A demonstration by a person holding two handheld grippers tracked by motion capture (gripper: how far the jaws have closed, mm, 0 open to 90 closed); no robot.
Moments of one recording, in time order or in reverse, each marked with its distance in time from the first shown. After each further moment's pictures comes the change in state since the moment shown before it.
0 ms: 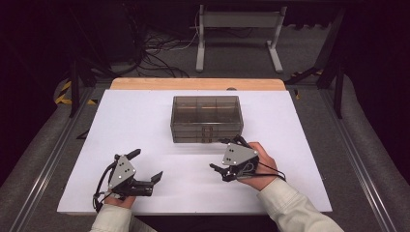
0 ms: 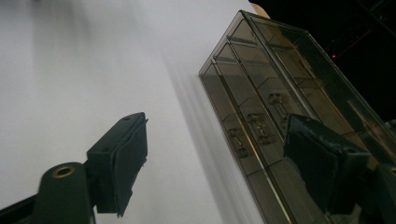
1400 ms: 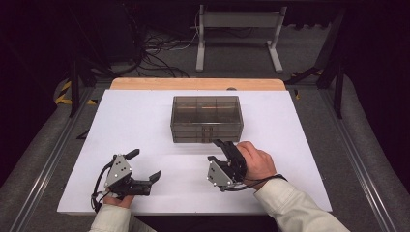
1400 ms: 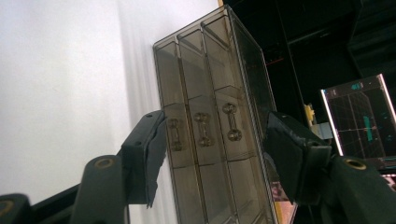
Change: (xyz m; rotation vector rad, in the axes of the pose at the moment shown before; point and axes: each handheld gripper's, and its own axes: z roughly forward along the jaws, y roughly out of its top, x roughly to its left) left arm 0.004 -0.002 -0.002 -0.028 -0.014 -0.037; right arm 0.034 0.014 0.018 0.141 -0.316 -0.452
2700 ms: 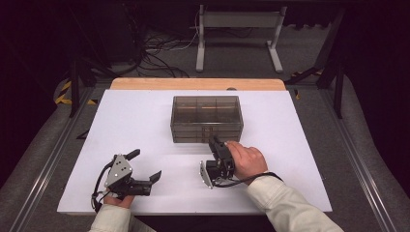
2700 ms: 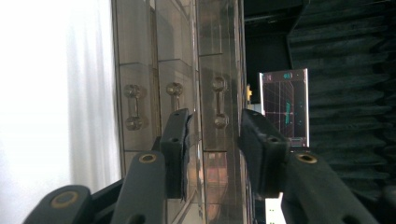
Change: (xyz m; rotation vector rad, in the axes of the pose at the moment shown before) left arm 0.000 0.000 0.001 0.004 -0.009 -0.010; right arm 0.031 -0.006 0.049 0.168 -0.249 -0.225
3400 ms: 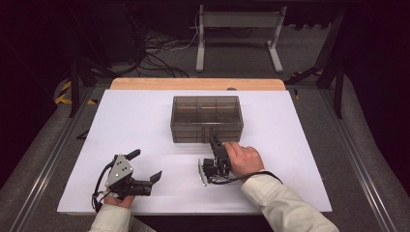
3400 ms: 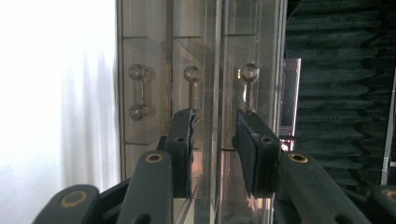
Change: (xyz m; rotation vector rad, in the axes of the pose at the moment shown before) left arm -0.001 0.000 0.001 0.002 -0.001 -0.006; right arm 0.018 0.001 0.021 0.078 -0.041 -0.078
